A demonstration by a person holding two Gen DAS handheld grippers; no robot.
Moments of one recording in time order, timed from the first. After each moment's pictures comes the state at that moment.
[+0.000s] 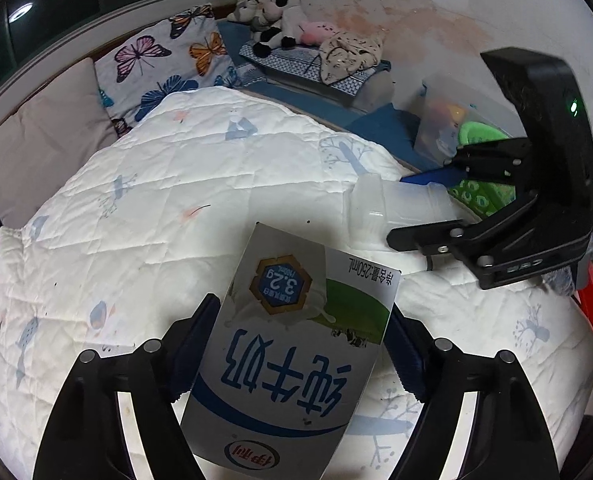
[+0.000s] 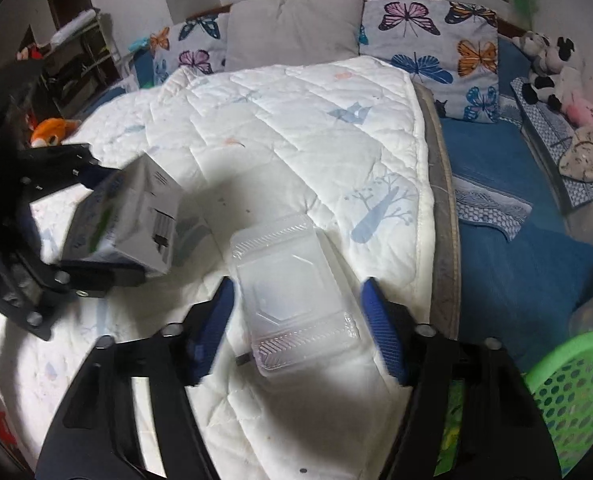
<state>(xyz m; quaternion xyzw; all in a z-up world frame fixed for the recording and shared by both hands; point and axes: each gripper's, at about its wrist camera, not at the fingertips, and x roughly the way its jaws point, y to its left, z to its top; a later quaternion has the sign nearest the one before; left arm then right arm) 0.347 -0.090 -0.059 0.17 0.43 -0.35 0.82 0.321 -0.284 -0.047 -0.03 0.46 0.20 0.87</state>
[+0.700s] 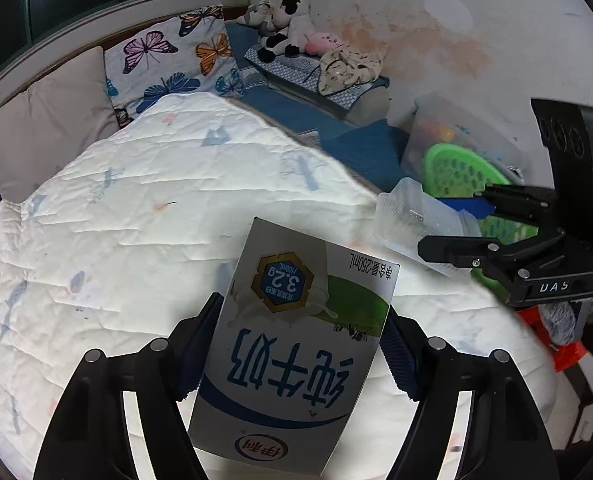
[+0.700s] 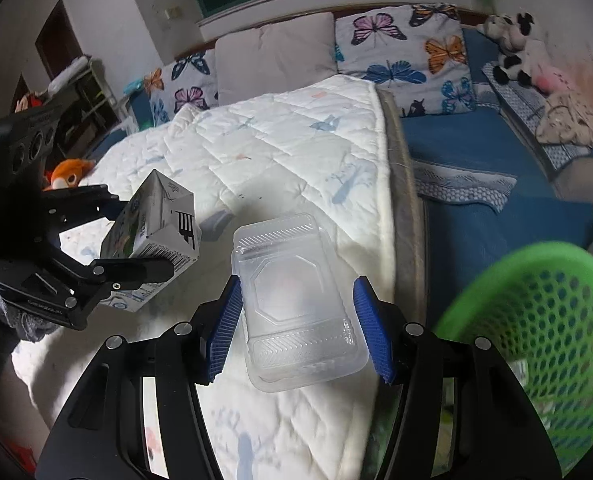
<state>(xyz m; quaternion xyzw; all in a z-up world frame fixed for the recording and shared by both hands) 0.304 -0.110 -0.033 0.12 0.44 -0.34 0.82 0.251 -0.323 -0.008 0.05 0.43 0.18 0.88</state>
